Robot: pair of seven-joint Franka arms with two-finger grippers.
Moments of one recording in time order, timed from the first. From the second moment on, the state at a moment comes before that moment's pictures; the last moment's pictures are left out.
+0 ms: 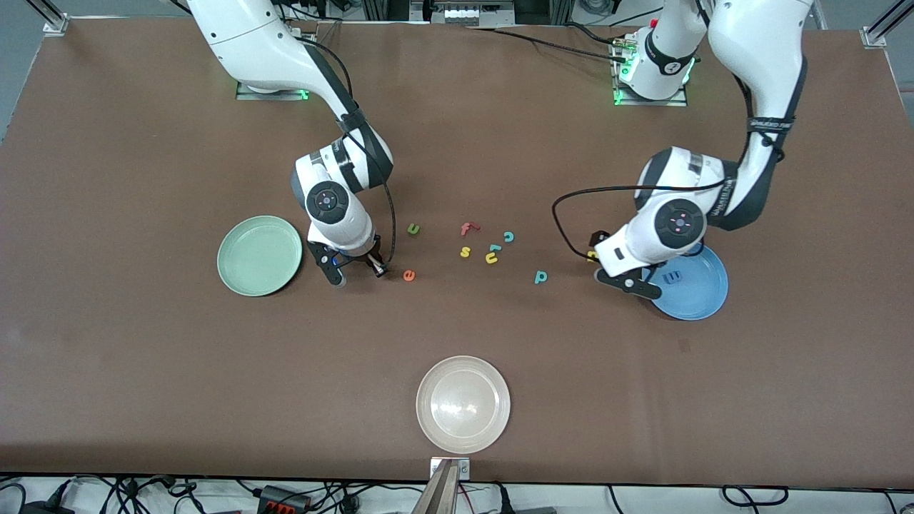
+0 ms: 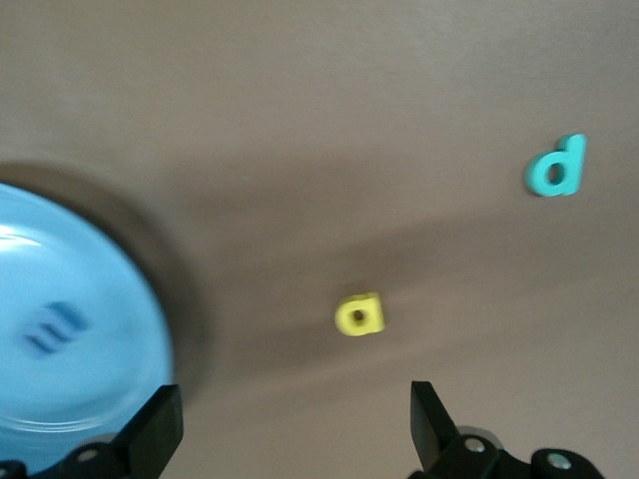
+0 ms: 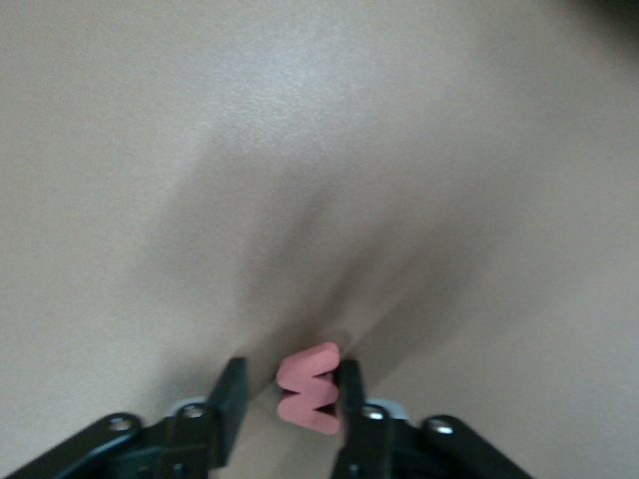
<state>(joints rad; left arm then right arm) -0.24 0.45 -0.09 -1.90 0.04 2.13 -0.08 0.61 0.63 -0.07 -1.86 0.12 2.49 1.40</state>
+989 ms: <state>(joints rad) -0.24 0.52 -0.11 -2.05 0.04 2.41 -0.20 0.52 0.48 -0.26 -1.87 0.12 2.12 0.79</state>
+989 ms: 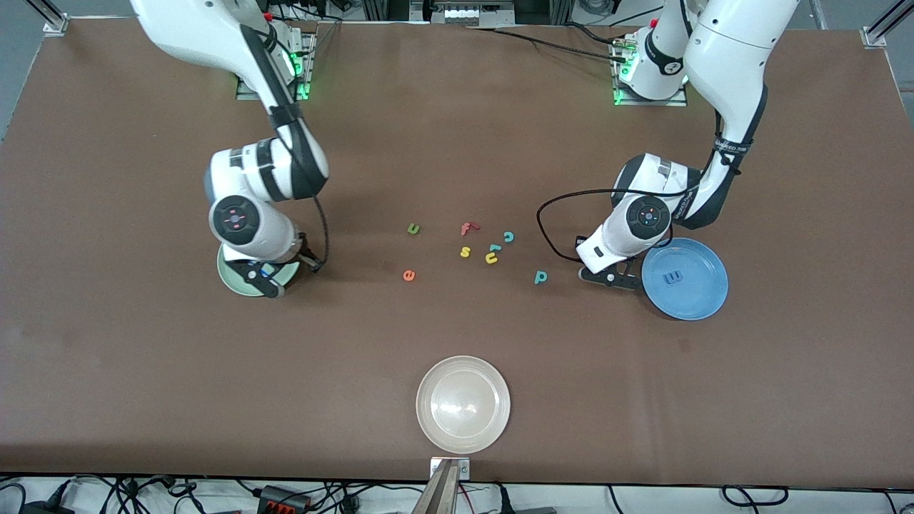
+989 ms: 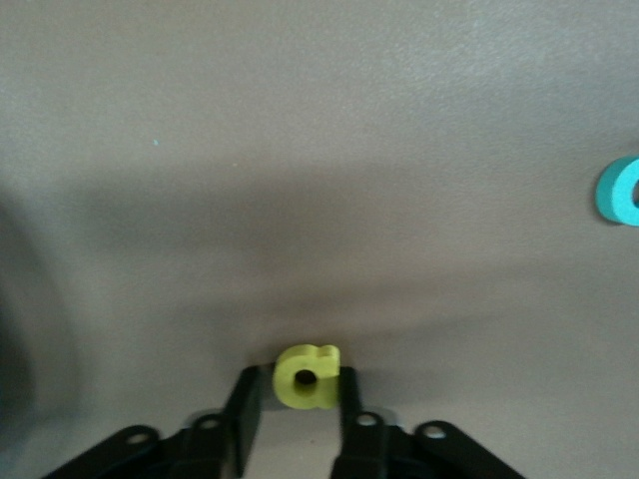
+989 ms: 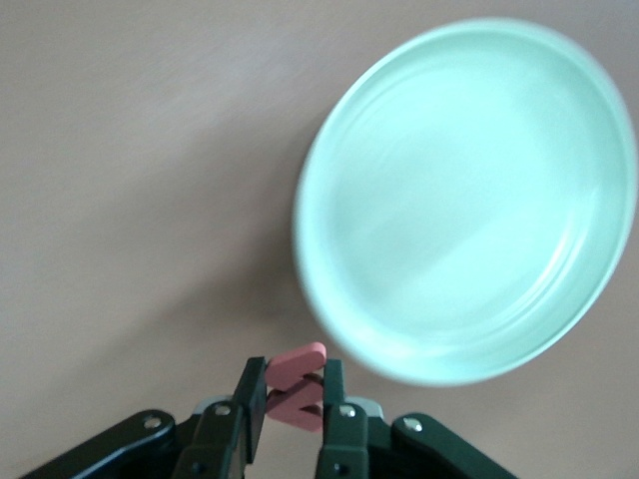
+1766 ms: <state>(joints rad) -0.18 0.39 -0.10 -1.98 0.04 2.18 -0.19 0.38 0.49 -0.26 -1.98 0.12 2.18 0.54</state>
